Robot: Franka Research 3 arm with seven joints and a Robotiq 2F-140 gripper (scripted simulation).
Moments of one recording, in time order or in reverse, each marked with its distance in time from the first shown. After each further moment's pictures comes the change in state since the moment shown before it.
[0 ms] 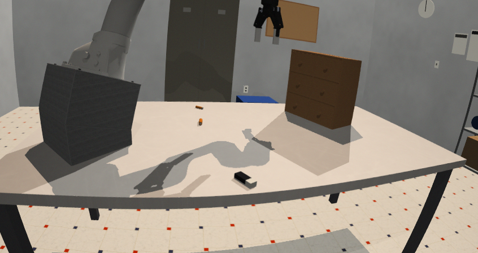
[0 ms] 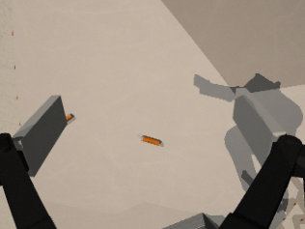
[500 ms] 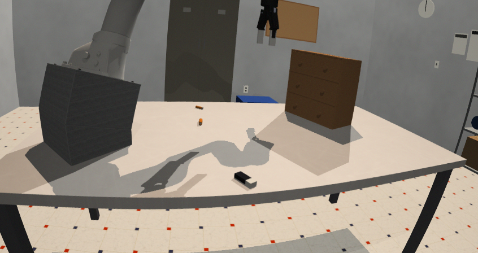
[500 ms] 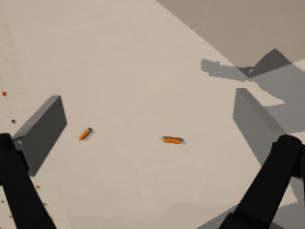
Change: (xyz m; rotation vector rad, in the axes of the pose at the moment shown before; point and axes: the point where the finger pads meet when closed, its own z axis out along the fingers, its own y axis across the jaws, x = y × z) arm -0.001 0.000 0.007 0.000 0.001 0.207
